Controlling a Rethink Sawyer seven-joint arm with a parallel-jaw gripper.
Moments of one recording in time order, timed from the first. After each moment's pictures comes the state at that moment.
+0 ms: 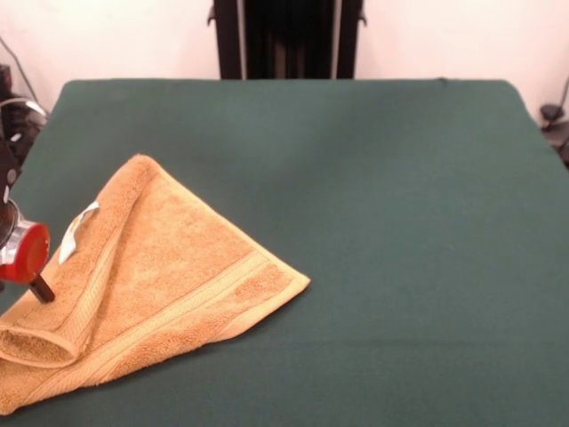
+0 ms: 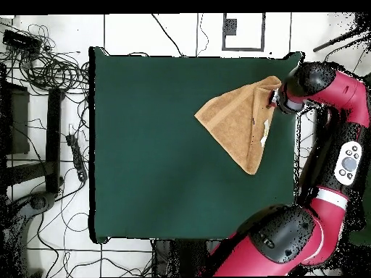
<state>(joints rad) -0.65 -0.04 0.68 0.39 -0.79 1.51 1.59</state>
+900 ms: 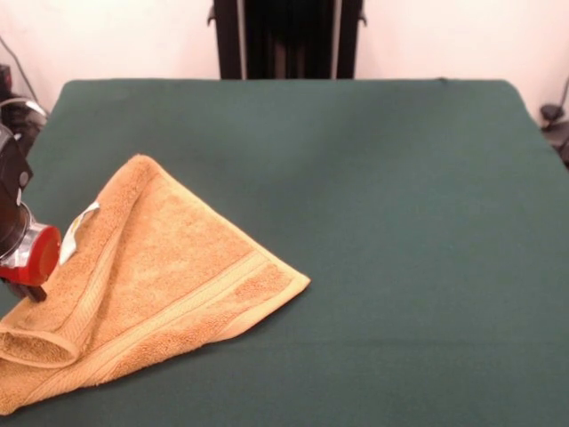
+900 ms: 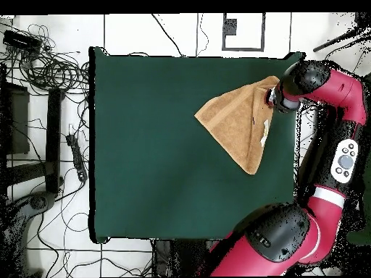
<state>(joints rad) -0.64 -0.04 0.68 0.39 -0.79 1.51 1.59</state>
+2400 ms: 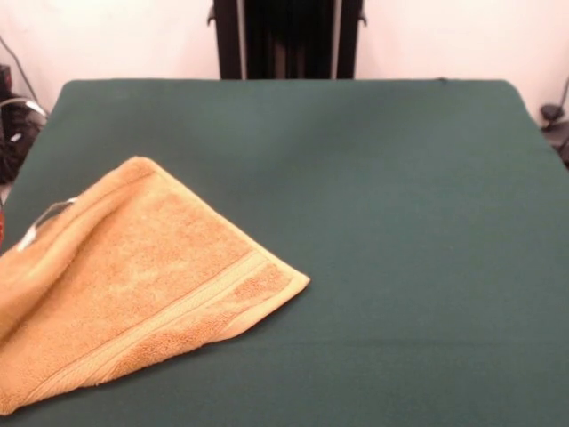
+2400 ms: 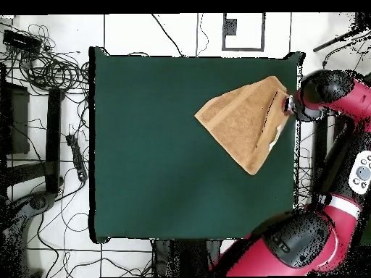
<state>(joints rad) -0.72 -0.04 0.68 0.39 -0.80 1.51 1.41</state>
